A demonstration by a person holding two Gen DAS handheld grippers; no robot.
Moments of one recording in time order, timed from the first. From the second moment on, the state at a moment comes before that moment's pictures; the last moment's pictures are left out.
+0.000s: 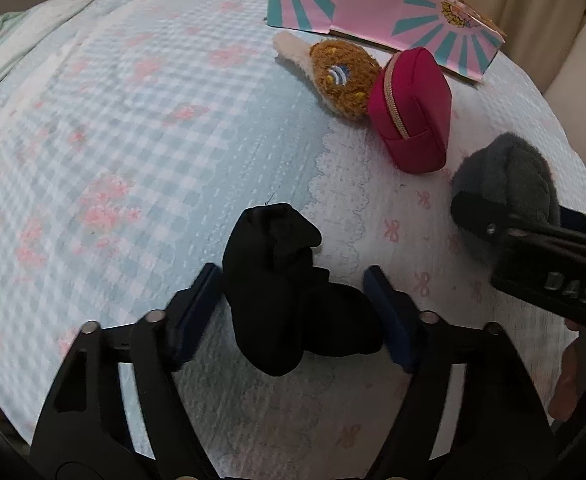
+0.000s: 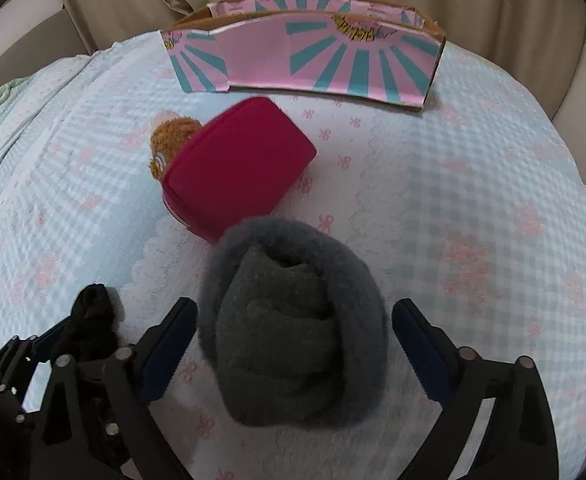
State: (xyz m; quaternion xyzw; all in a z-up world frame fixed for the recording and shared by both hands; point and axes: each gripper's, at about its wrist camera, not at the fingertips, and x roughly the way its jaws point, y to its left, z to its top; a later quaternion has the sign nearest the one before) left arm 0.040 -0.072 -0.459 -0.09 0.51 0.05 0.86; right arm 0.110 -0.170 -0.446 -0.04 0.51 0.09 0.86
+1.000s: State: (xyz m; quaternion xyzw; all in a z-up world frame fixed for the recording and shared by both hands) left arm 0.059 -0.031 -0.311 -0.09 0.46 -0.01 0.88; right arm 0.092 -0.168 -0.332 0.00 0.49 0.04 0.87
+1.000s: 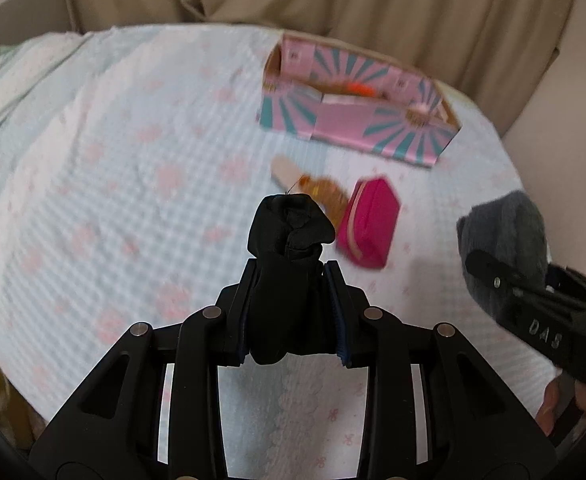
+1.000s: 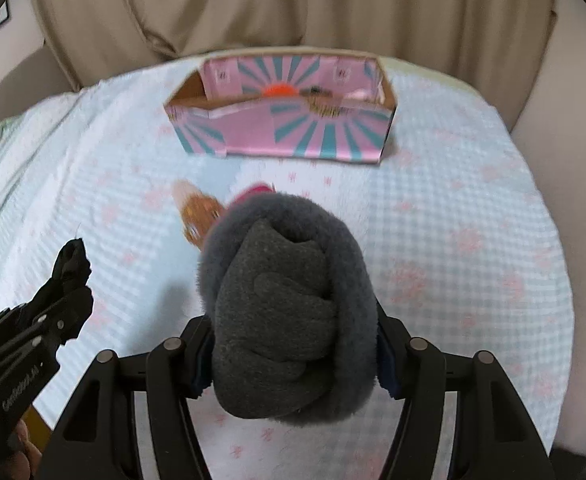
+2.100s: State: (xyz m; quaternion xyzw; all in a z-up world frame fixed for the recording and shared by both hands) left arm 0.261 -0.013 -0.091 -0.06 0.41 -0.11 0.90; right arm 0.220 -0.176 -0.099 0.07 0.41 0.00 0.91
